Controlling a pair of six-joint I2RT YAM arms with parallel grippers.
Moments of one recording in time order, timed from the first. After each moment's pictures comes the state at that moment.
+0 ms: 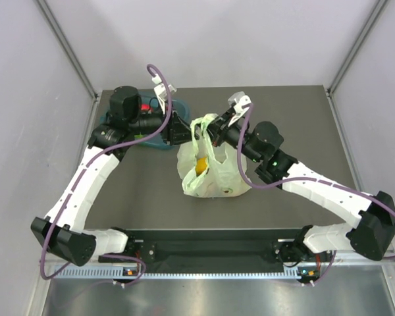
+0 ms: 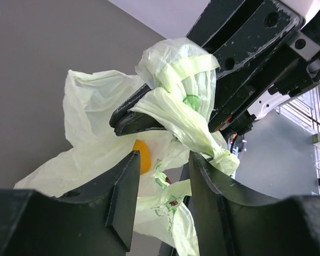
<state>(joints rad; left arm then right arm) -0.37 1.27 1.42 -0.45 0.93 -0.18 0.83 1.28 1.03 0.46 -0.08 0.20</state>
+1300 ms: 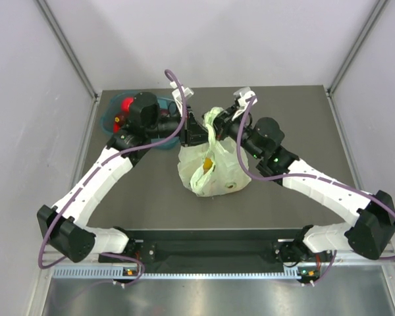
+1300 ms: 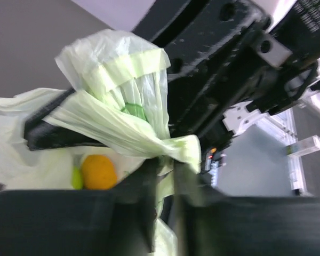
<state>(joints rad) -0.51 1.32 1.33 -0.21 0.85 -0.37 0.80 1.29 1.05 0.42 -0.03 0.22</state>
